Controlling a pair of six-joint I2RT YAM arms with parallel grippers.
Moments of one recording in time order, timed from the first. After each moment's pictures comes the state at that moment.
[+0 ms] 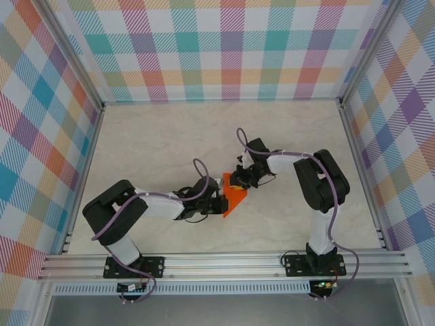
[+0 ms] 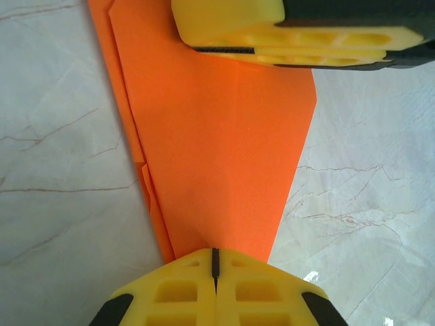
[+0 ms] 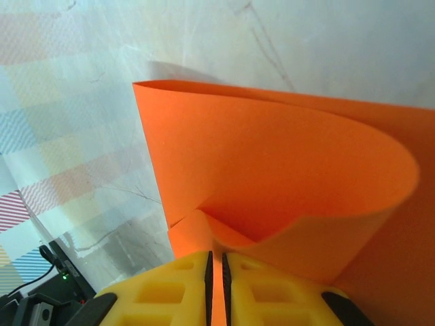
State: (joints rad) left arm -0.87 1.68 0.64 0.19 0.18 -0.78; right arm 0.47 1.96 1.10 -0.36 -0.68 0.60
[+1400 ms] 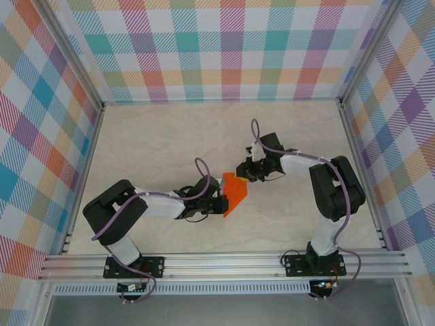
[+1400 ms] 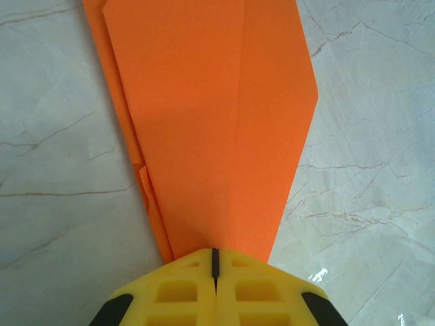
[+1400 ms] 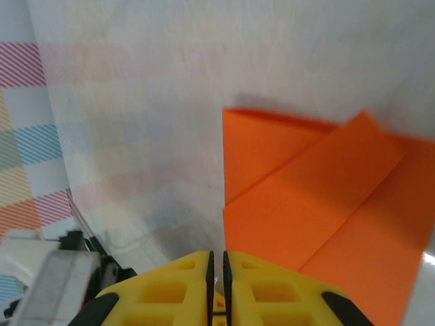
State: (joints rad) left arm -0.87 1.68 0.67 0.15 0.17 -0.76; right arm 0.42 1.81 1.00 -0.28 -0.77 0.57
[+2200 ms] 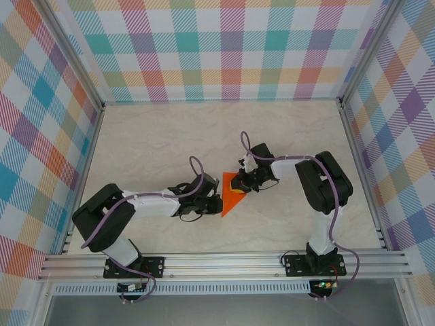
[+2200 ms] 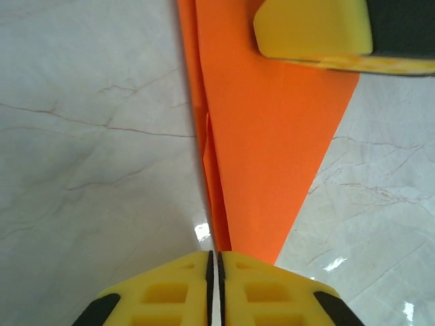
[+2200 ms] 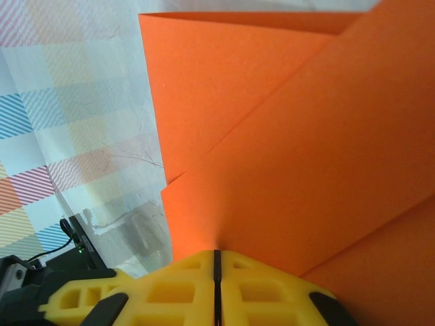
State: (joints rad) left arm -0.83 1.57 0.70 -0.08 0.17 -0.77; right arm 0.47 1.93 0.98 -0.22 -0.79 0.58
